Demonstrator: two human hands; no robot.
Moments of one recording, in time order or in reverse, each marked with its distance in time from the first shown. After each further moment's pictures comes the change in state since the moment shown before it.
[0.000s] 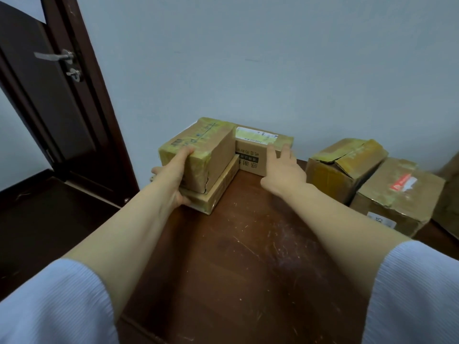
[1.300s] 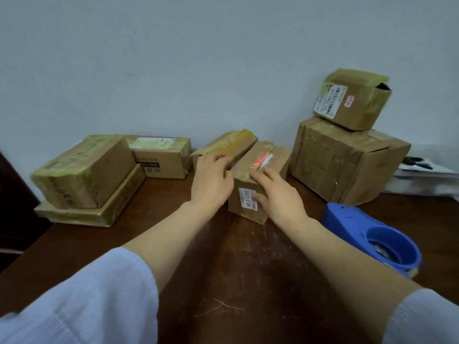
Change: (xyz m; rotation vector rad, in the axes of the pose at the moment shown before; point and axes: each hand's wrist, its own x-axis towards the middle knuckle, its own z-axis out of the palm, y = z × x) left_hand -0.149 -0.117 0.201 1.072 -0.381 1.174; right_hand -0.138 0.193 -0.024 0.190 0.181 0.072
